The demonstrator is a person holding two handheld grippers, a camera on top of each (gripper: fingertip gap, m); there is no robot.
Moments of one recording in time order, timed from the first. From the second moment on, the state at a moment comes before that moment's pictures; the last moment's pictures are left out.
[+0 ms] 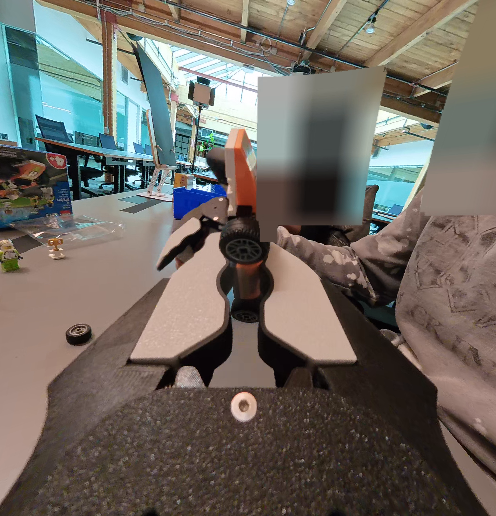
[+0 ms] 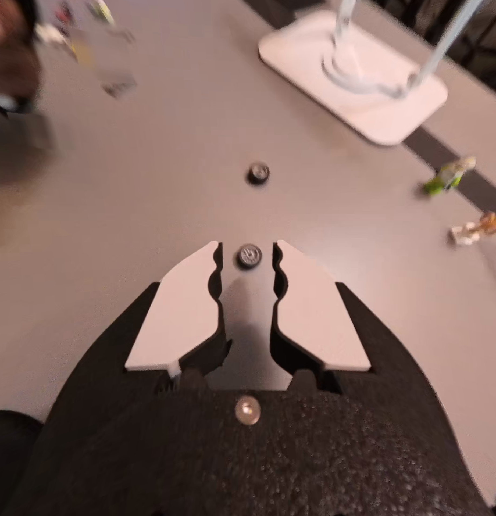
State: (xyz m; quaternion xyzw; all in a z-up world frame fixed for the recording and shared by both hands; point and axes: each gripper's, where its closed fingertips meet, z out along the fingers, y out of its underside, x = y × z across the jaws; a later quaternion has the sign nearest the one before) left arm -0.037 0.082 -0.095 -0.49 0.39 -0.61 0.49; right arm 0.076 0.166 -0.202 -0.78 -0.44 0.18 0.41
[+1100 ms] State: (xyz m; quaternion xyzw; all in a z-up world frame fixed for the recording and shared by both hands) left arm -0.023 0.084 -0.132 -0.55 0.47 -0.50 0.48; right arm 0.067 0.177 -0.248 -0.80 -0.53 0.15 0.25
